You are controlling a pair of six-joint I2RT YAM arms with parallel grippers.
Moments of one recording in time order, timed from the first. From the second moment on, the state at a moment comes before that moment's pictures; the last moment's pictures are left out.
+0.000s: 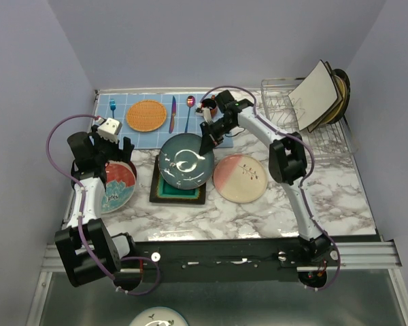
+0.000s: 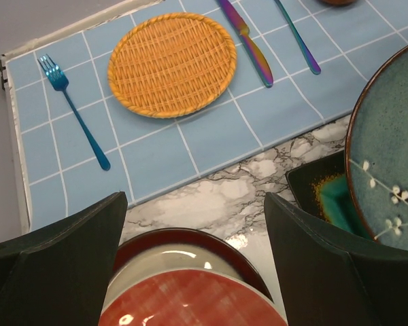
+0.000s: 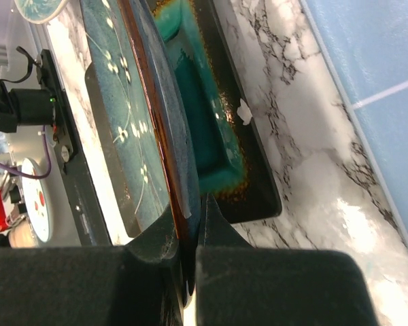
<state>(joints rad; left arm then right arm) 0.33 1.16 0.69 0.11 0.64 0.34 0.52 2.45 2.21 -0.97 -0.92 -0.18</state>
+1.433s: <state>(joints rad) 0.33 1.15 0.68 0.10 0.64 0.40 0.61 2.53 2.24 -0.92 -0.93 -0.10</state>
